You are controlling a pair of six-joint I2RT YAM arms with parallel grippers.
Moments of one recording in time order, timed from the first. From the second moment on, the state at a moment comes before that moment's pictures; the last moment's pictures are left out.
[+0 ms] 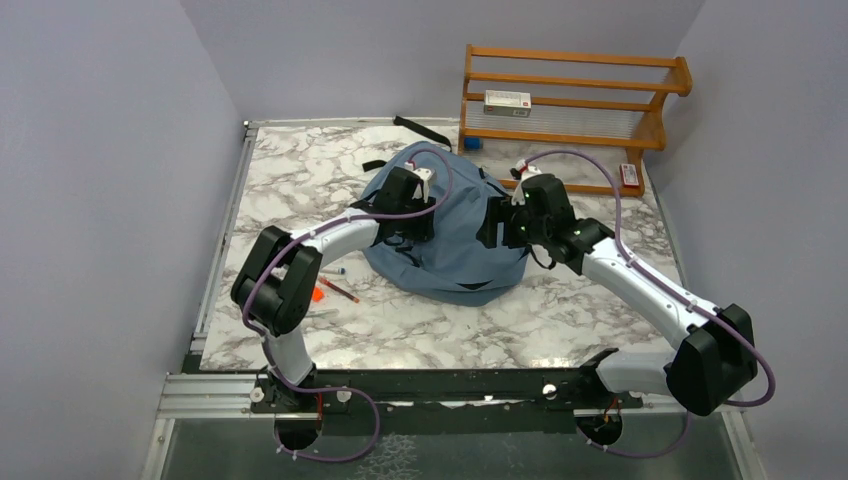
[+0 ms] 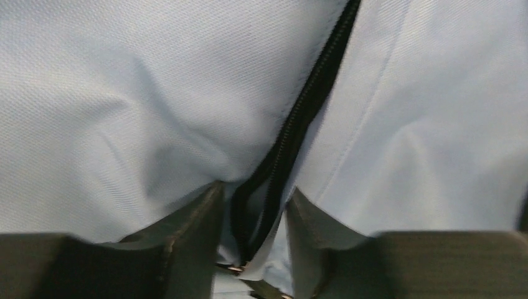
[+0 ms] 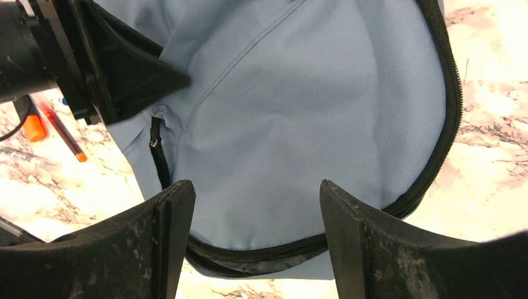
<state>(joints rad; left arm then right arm) -0.55 1.77 1.13 -0.15 0.15 -0.27 0.53 1.27 0.97 -0.38 -0.02 0.37</state>
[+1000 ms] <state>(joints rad) -0.55 1.69 1.38 -0.33 0.27 -0.25 0.53 1.24 0.85 -0.19 -0.46 0.28</state>
